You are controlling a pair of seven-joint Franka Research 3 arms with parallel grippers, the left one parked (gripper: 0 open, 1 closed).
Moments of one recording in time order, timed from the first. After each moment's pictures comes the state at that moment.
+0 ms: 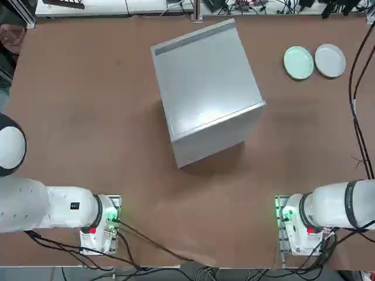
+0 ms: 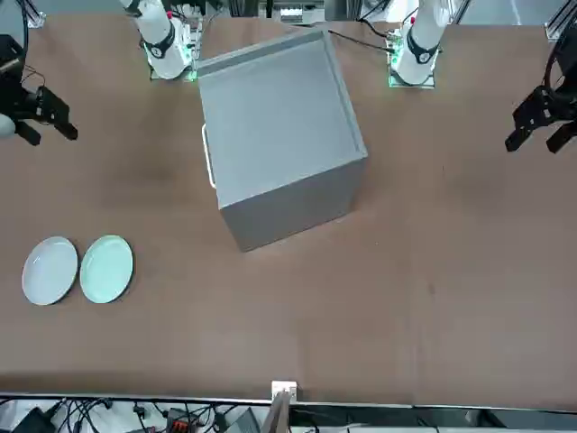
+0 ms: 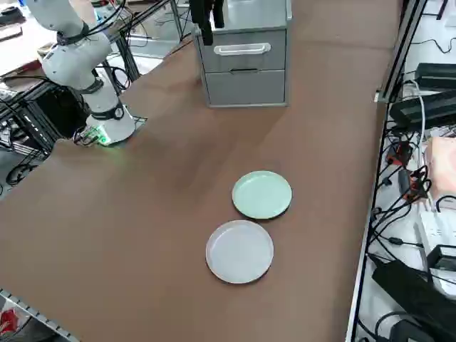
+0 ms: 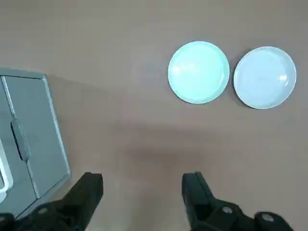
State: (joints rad) arm 0.01 -0.06 -0.03 -1.64 0.01 1.59 -0.12
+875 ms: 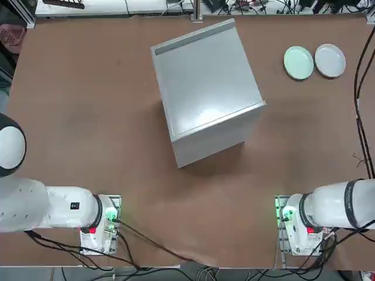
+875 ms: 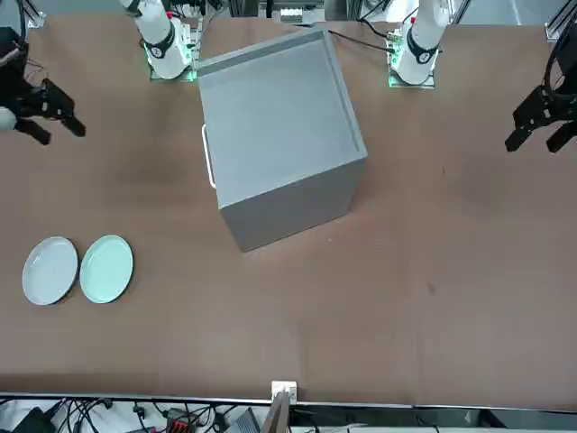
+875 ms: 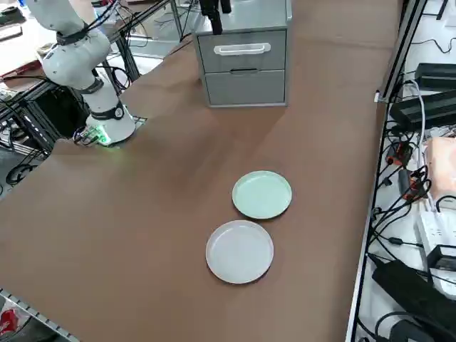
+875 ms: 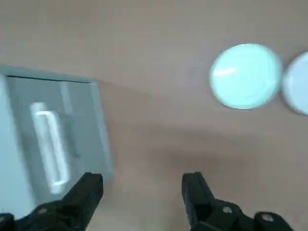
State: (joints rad) arm 0.01 -0.04 -0.03 -1.62 0.22 1.56 -0.12
